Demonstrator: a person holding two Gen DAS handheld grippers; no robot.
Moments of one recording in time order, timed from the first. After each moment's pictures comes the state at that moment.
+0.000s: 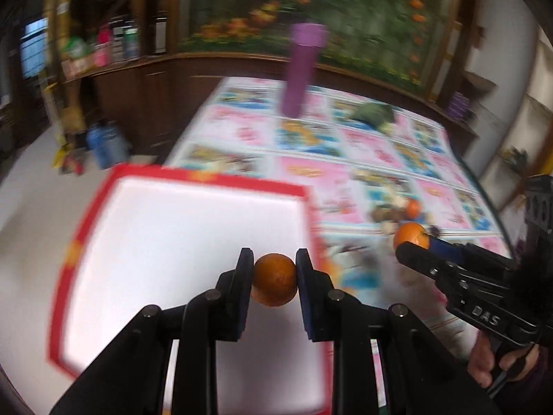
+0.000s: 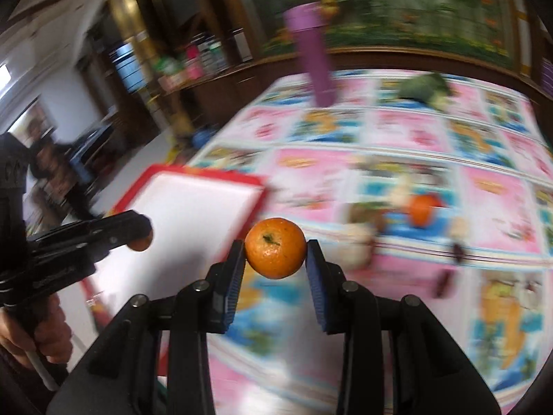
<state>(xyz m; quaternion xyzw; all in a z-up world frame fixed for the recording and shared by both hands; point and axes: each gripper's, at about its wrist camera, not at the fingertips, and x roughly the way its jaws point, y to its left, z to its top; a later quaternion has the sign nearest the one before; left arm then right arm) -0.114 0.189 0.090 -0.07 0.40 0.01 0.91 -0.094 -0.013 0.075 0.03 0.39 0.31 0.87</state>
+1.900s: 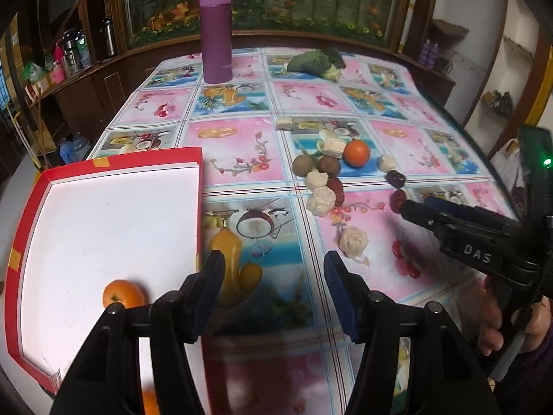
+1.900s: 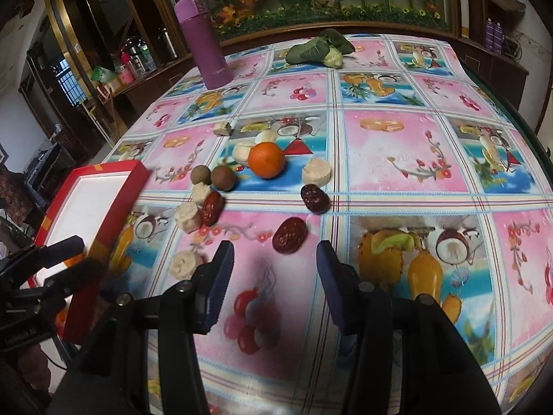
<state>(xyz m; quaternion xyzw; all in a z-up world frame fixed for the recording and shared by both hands) -0.092 0.065 0.051 0.00 0.45 -0.06 0.89 -0.069 -0.136 0.032 0.05 0.43 0.17 0.88</state>
